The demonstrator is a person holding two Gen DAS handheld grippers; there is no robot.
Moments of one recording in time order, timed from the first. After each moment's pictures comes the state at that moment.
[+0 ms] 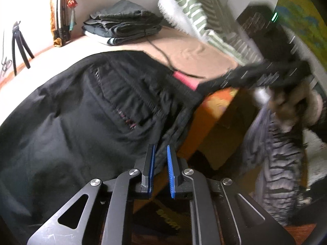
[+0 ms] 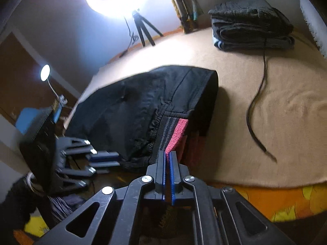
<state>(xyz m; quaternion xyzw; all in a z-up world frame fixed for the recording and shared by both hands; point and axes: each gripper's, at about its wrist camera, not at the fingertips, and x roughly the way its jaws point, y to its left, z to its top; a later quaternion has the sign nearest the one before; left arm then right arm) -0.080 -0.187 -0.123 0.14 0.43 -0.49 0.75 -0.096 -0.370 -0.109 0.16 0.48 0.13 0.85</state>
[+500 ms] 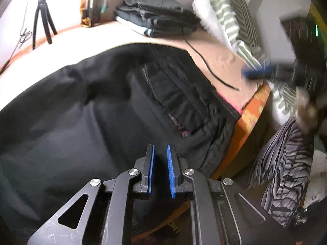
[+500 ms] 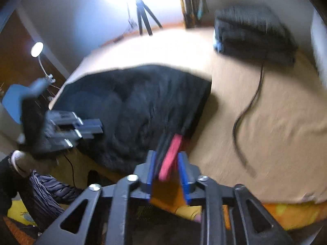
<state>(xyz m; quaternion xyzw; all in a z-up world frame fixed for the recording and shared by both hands) -0.028 -0.174 -0.143 0.11 0.47 -0.42 0.77 -0.074 -0.371 -0.086 0.07 0.49 0.11 0.86</state>
